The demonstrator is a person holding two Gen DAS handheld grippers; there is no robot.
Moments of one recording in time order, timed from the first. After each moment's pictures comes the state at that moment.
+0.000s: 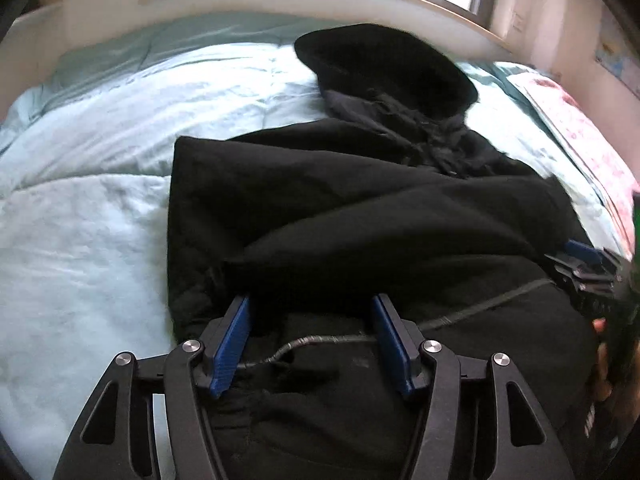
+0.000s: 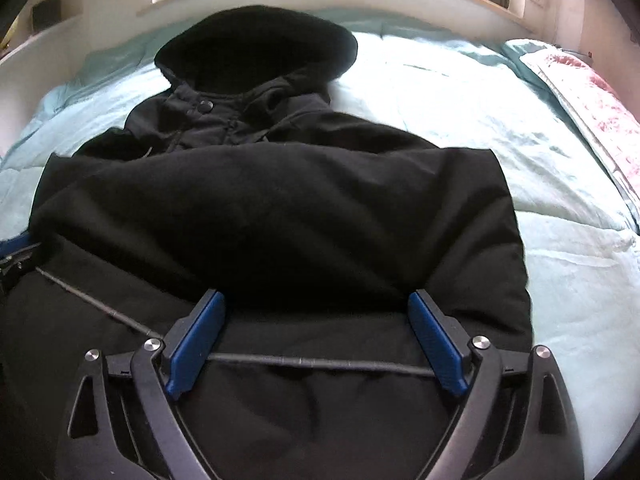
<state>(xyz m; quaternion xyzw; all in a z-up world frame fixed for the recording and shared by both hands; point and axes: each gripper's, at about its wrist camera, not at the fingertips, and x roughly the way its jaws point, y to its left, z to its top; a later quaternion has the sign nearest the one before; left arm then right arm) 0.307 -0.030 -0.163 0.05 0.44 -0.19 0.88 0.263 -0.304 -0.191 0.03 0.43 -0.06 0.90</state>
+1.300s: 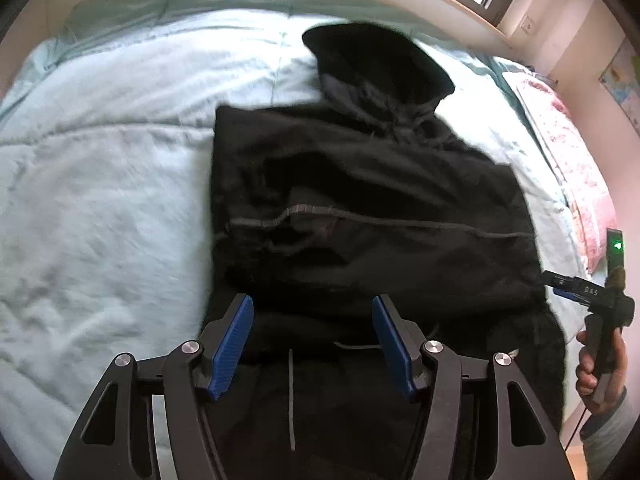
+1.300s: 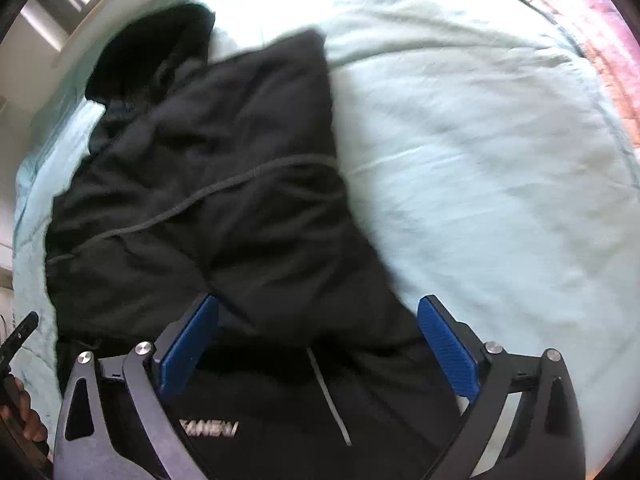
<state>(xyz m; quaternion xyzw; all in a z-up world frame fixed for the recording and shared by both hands) 0.268 -0.007 -0.090 -0.01 0.54 -0.18 0.83 0.167 -0.400 -0.142 0.23 0.55 -0.11 0.80</state>
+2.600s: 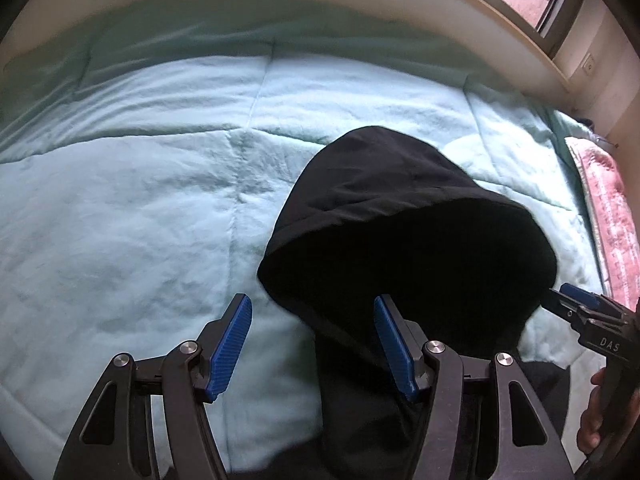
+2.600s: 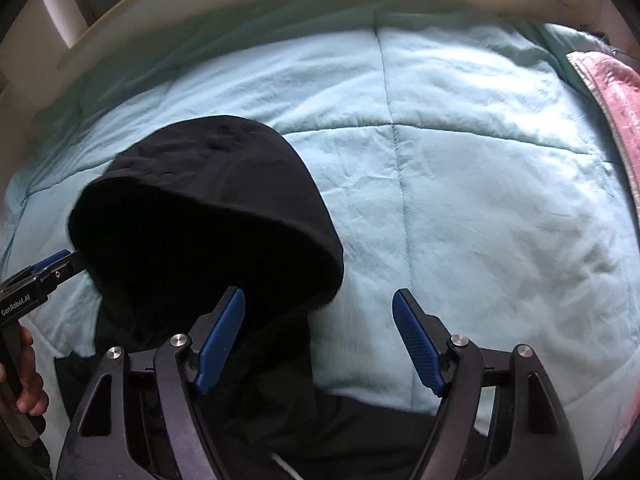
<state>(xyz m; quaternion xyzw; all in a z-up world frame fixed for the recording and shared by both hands) 0.613 -0.133 -0.121 0.00 0.53 -0.16 0.83 0.530 -0.384 -0.109 0.12 0.52 -0.05 0.84</state>
